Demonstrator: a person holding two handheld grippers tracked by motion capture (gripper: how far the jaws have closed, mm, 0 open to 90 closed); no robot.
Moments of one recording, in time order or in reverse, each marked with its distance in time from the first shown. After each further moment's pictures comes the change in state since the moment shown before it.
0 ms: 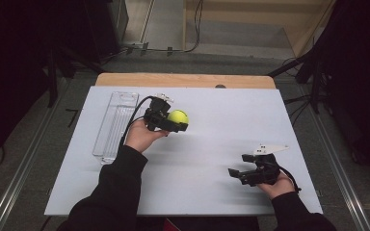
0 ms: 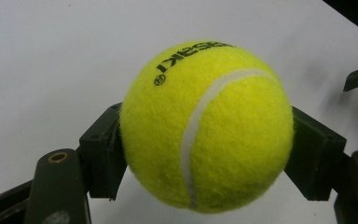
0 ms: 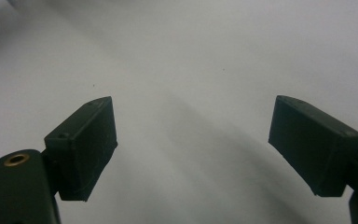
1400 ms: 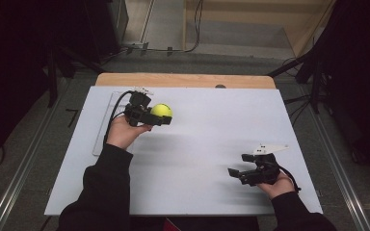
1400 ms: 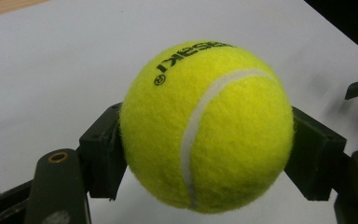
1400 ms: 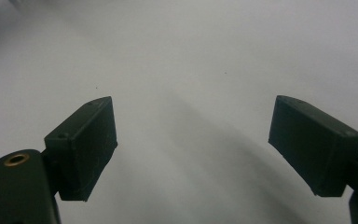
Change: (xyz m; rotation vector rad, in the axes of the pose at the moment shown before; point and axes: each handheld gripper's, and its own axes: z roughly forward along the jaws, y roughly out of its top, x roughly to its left) left arm 0.027 -0.009 -0.047 -0.042 0.041 -0.071; right arm 0.001 0.001 0.000 -0.006 0.005 -0.002
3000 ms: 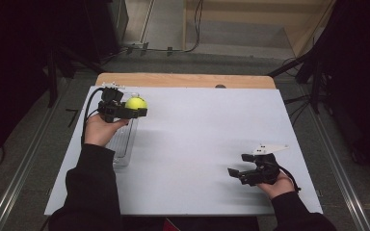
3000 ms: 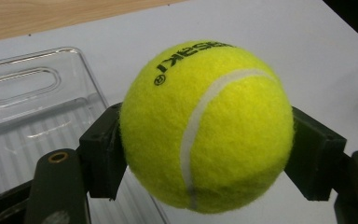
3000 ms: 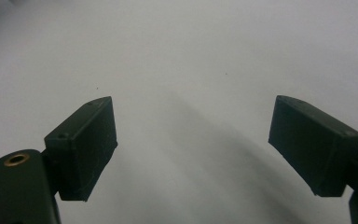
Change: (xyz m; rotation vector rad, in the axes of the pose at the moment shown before) left arm 0.044 -0.018 -0.048 -0.074 0.140 -0.108; right arm 0.001 0.000 0.000 -0.003 0.002 -0.001
